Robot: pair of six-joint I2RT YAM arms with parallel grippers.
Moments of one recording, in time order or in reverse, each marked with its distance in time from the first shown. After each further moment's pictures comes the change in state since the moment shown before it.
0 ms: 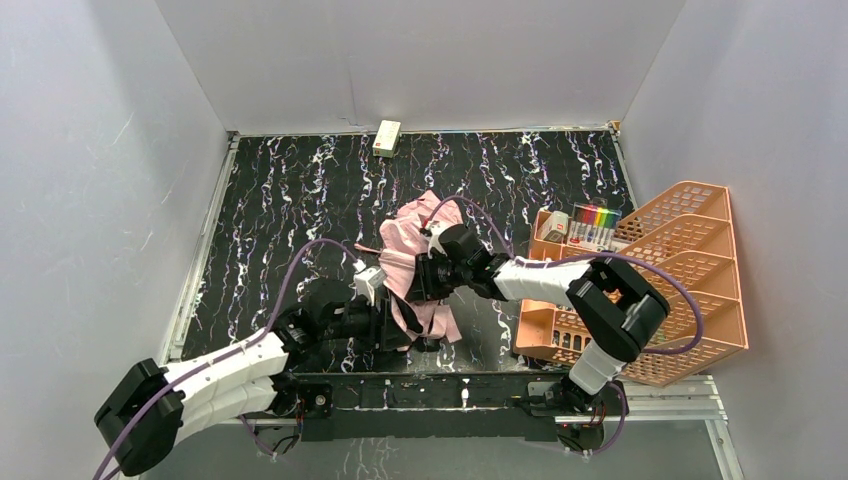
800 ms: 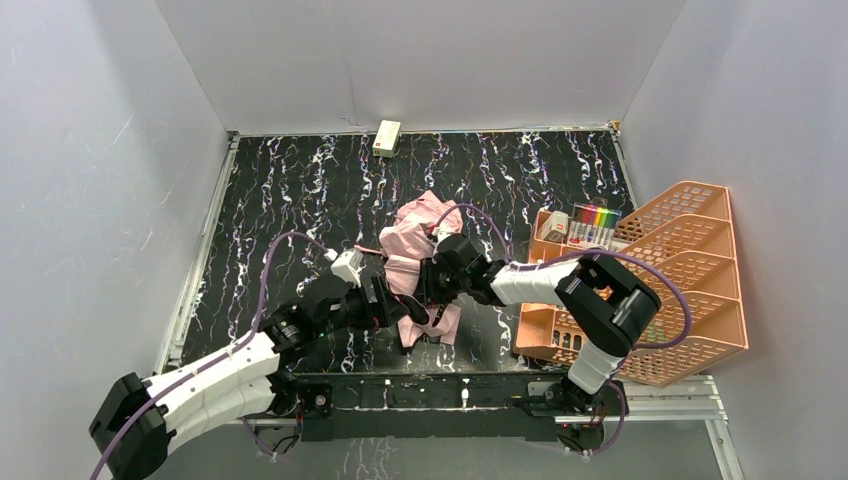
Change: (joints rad) left arm -0.006 -0.115 0.071 -0.157 -0.350 -0.169; right arm 0.018 0.061 -0.034 0.028 0.157 0.087
